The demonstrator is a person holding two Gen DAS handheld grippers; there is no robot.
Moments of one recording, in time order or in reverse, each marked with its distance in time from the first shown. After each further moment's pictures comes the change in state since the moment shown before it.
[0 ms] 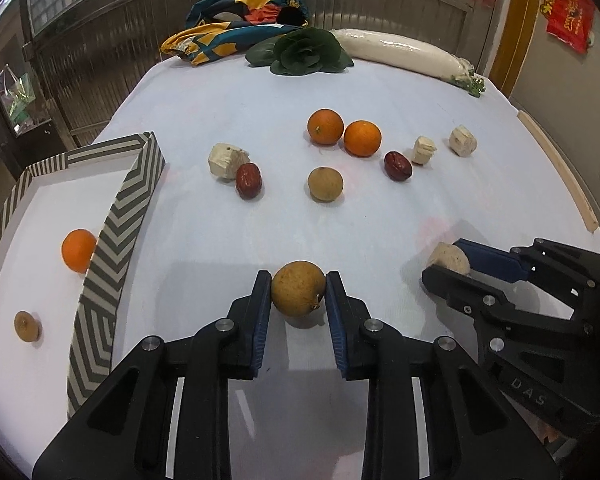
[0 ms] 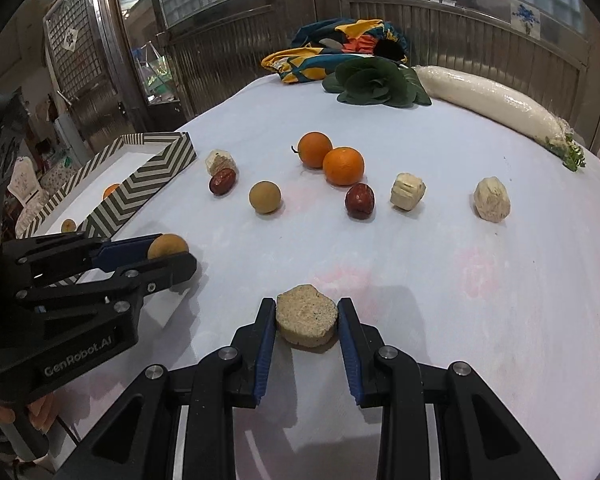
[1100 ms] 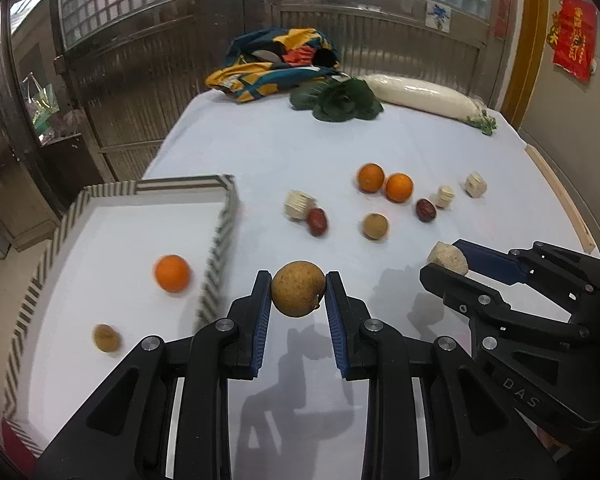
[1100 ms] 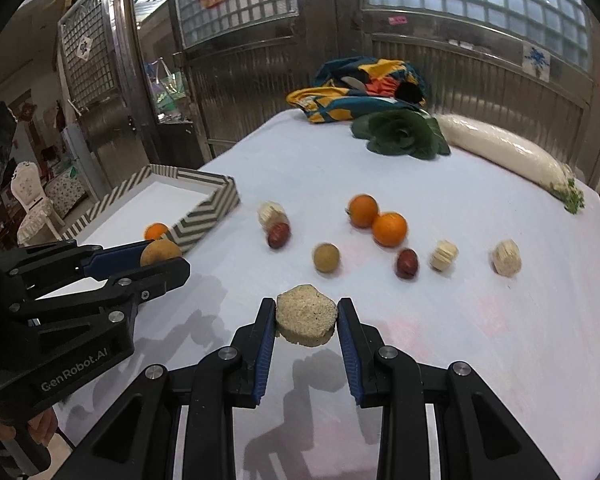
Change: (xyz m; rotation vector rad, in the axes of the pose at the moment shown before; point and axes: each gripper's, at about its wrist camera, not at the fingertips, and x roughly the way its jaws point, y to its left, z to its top) left arm -0.059 0.047 0.010 -0.034 -0.103 0.060; right arm -0.026 0.055 0.031 -0.039 -0.099 -0.001
